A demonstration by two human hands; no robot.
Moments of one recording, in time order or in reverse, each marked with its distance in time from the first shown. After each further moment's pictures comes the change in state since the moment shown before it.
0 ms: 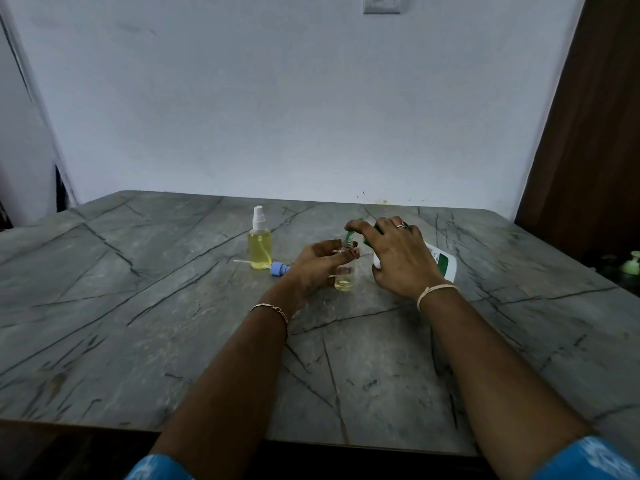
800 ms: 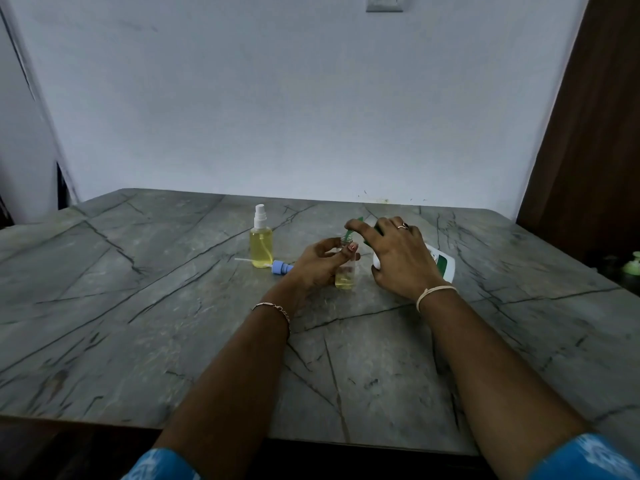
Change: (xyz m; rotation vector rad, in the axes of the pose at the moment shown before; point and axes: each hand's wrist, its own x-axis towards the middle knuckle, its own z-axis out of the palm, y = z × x) left_hand 0.006 -0.006 -0.001 0.019 0.000 0.041; right_hand 0.001 0.000 0.005 -0.027 0.002 -0.003
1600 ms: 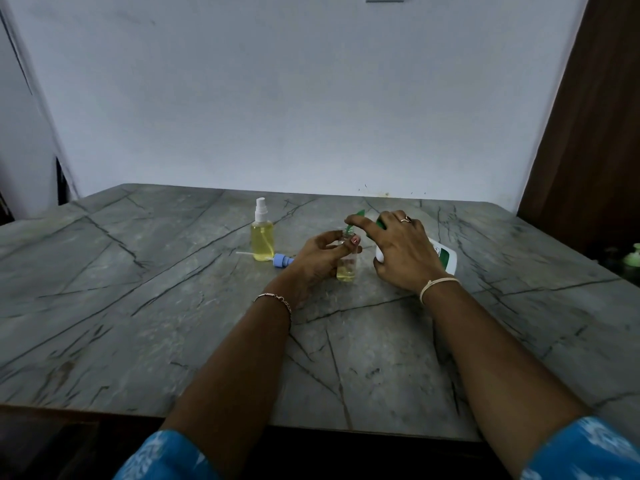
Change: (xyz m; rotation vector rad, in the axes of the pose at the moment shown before) left_hand -0.001 -0.001 -0.001 -0.018 -0.027 0.003; right_hand -0.003 0.003 0.001 -0.001 0.024 -0.015
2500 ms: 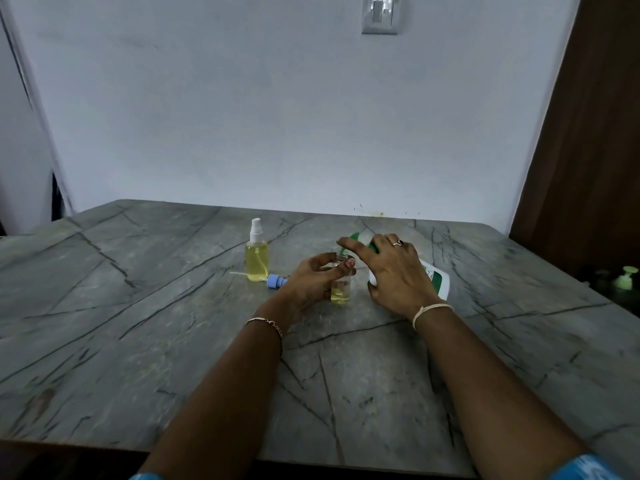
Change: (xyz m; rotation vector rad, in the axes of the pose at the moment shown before) left_hand 0.004 -0.001 -0.002 -0.003 0.003 -0.020; right_hand 0.001 0.000 0.004 -0.040 -0.004 -0.018
